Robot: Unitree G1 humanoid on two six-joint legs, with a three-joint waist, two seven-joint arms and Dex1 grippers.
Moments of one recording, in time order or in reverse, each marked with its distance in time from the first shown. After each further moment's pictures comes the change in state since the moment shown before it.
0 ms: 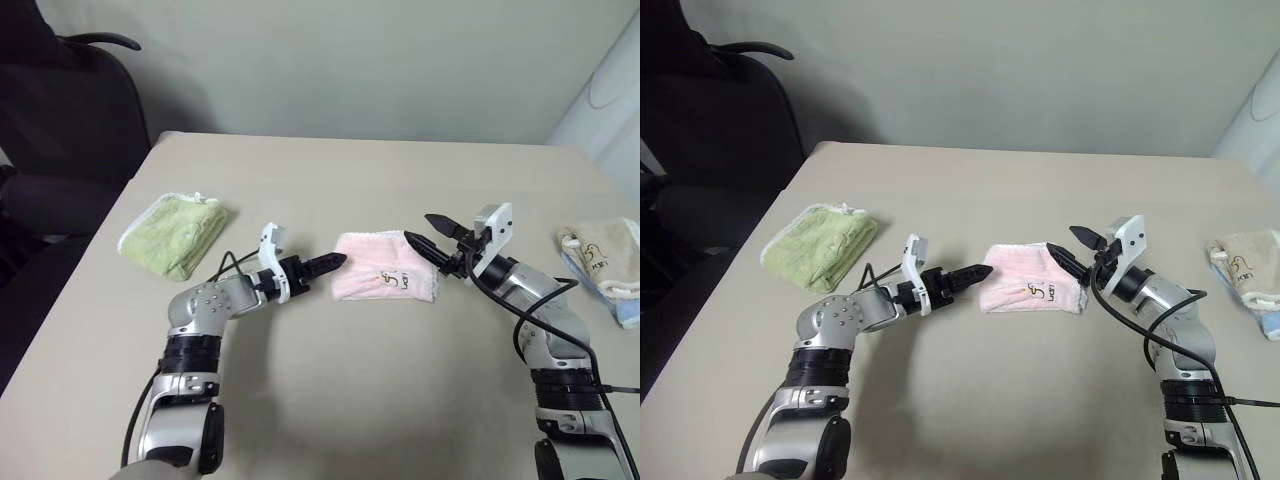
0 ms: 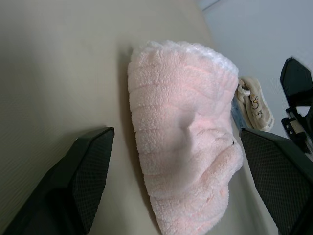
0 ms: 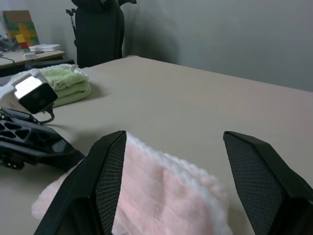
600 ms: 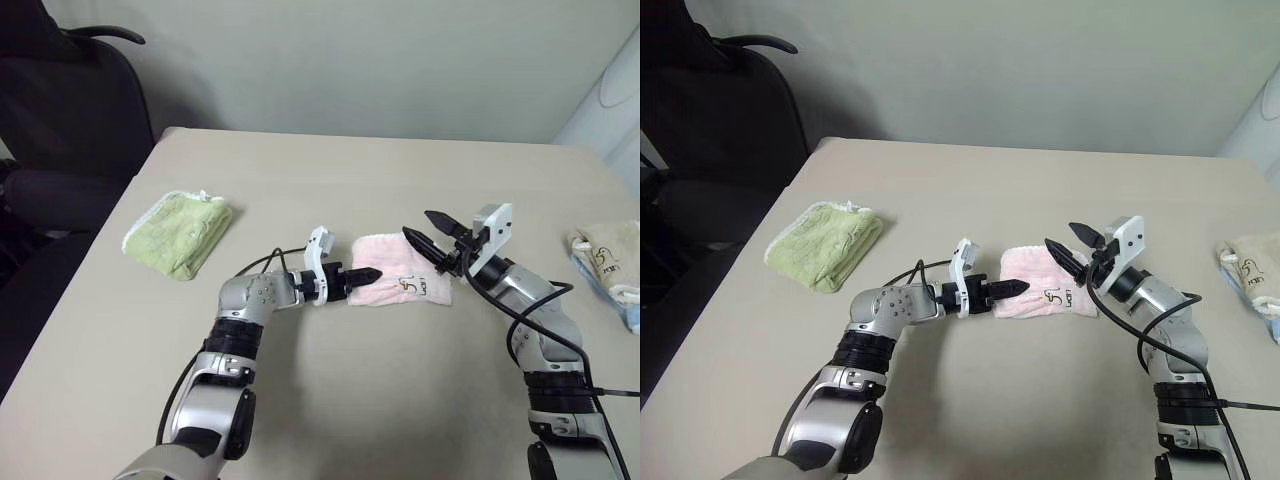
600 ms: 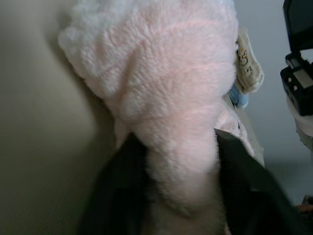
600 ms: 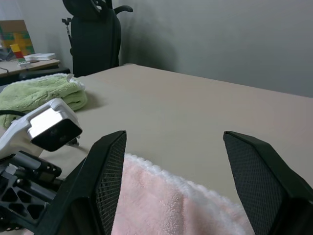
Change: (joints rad) left arm -0.089 -0.116 -0.118 0.108 0.176 -0.026 -0.145; right arm 0.005 0.028 0.001 -0.006 -0.003 -0.041 -0.042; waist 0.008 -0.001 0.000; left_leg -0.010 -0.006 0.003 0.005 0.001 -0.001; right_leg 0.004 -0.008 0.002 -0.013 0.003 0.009
